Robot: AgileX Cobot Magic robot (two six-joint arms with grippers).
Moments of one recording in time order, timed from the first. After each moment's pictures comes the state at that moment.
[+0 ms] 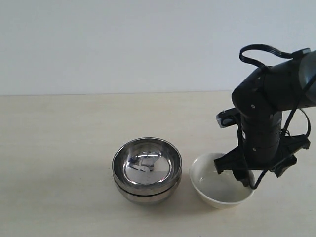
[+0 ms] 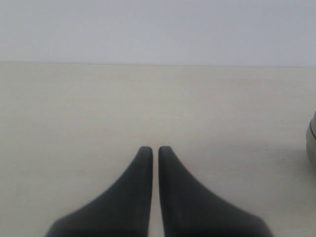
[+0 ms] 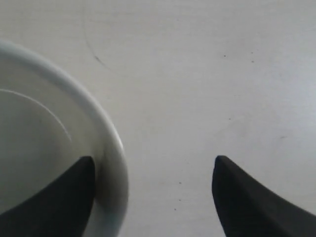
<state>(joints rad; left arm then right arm) 0.01 0.00 0.00 -0.09 0.31 0.04 0.48 1.86 -1.12 -0.38 0.87 0.55</state>
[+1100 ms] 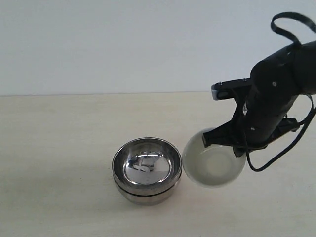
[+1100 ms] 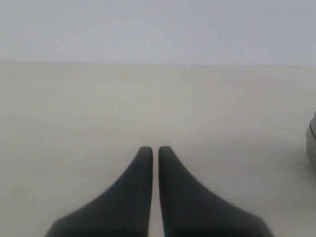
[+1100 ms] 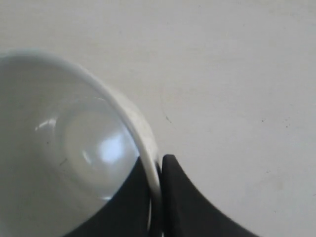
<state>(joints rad) 0.01 0.00 0.00 -0.09 0.31 0.04 0.46 1.72 -1.09 -0.23 0.68 0.40</state>
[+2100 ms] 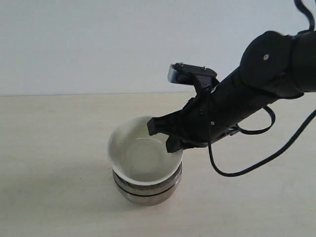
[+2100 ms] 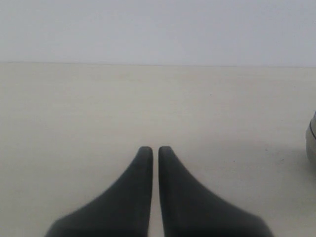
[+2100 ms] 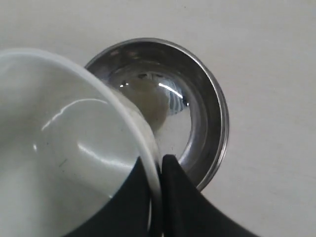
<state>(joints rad) 0.01 0.00 0.00 -0.09 0.31 0.04 0.57 1.67 -1.10 0.54 0.55 -0.18</state>
